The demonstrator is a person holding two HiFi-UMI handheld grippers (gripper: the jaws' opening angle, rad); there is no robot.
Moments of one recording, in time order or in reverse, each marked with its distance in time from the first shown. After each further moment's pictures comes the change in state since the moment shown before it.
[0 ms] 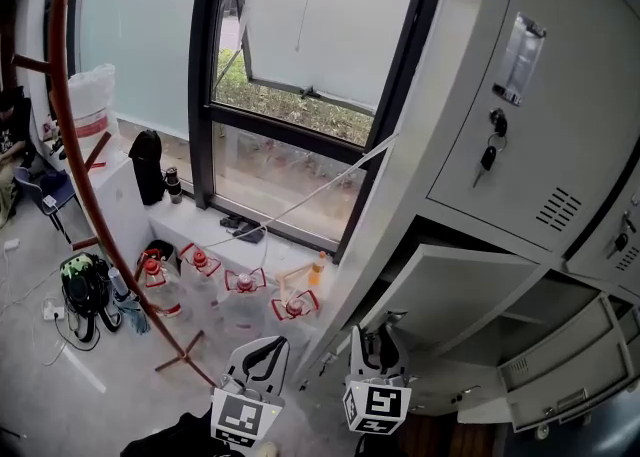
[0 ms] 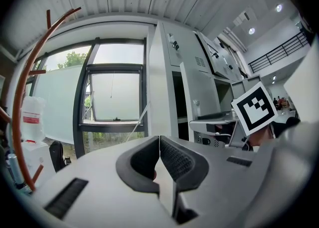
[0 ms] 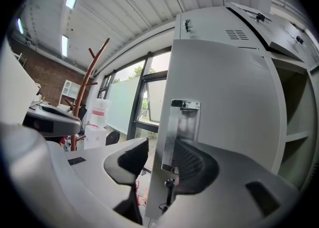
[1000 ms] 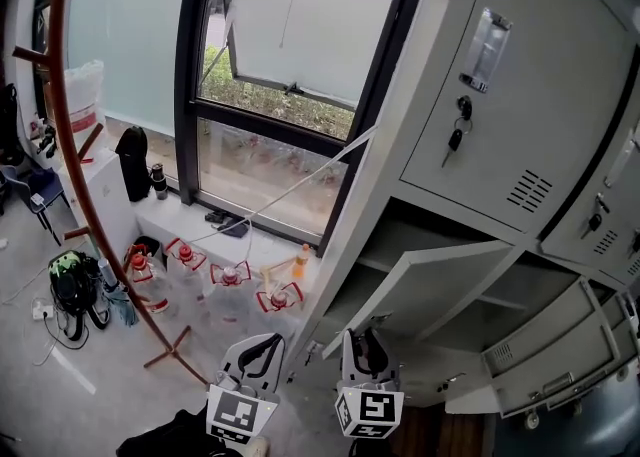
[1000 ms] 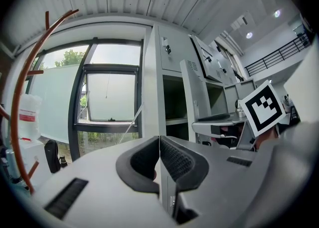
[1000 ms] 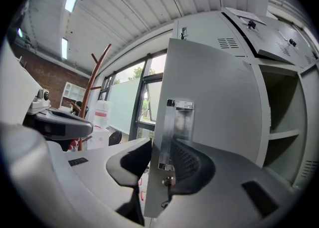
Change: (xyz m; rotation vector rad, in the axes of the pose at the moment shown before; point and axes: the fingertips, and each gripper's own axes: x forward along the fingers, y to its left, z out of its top) left arm -0.018 -0.035 0.002 -0.011 -0.016 -0.047; right arm -0.053 0.001 -0.003 0.018 0.004 0.011
